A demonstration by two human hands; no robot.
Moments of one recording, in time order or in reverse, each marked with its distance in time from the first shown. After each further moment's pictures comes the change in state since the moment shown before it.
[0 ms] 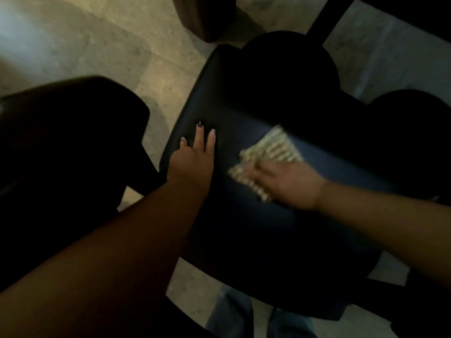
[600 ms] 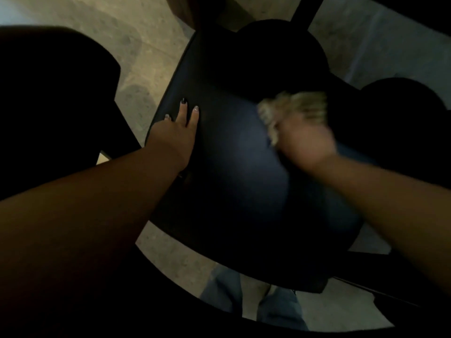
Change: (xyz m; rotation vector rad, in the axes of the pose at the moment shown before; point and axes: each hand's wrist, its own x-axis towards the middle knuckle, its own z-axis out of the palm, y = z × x) left_hand -0.005 -0.004 -0.008 0.161 -0.067 0.013; right_hand -0.020 0.033 0.004 -0.165 0.060 0.632
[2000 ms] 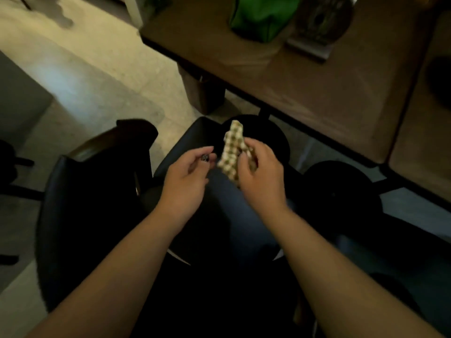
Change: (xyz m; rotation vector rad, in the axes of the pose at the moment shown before) left_hand -0.250 0.086 -0.139 -1.897 0.598 -0.075; right_hand -0.126 -0.026 -0.242 0.906 0.306 0.180
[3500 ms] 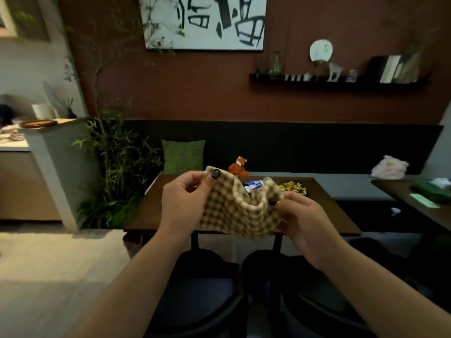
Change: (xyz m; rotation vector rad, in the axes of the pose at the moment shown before) left_hand -0.367 0.316 -0.117 -0.153 -0.350 0.818; right_hand -0.368 -0.322 -0.326 0.932 0.365 0.031
